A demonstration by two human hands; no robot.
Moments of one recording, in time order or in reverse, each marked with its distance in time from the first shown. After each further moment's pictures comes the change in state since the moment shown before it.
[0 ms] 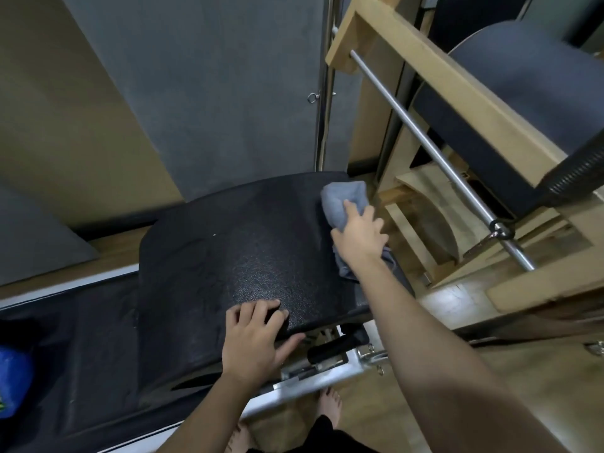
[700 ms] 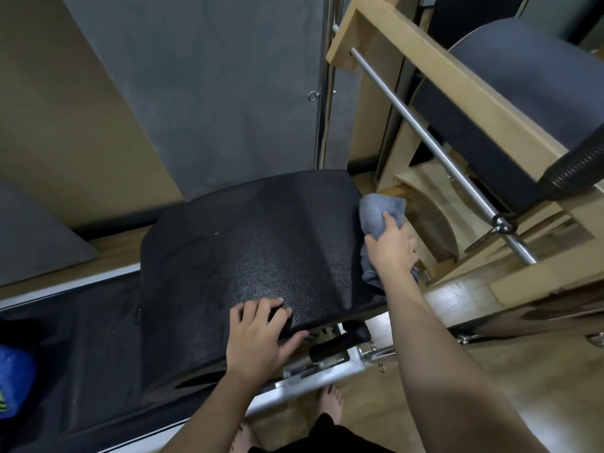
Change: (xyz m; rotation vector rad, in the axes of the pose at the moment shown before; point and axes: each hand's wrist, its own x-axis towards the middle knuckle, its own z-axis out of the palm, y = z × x) left_hand 0.000 0.001 -0.002 -0.005 -0.011 -0.004; right_hand 0.001 0.054 0.001 0.164 -0.017 0.265
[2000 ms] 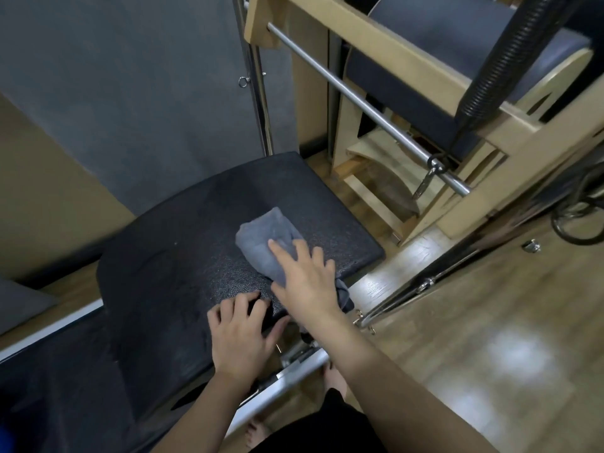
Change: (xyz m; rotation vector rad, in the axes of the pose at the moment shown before) left_hand -0.001 -0.004 0.000 0.035 -0.017 0.049; right_hand -0.159 -0.024 0.026 -0.168 0.028 -0.515
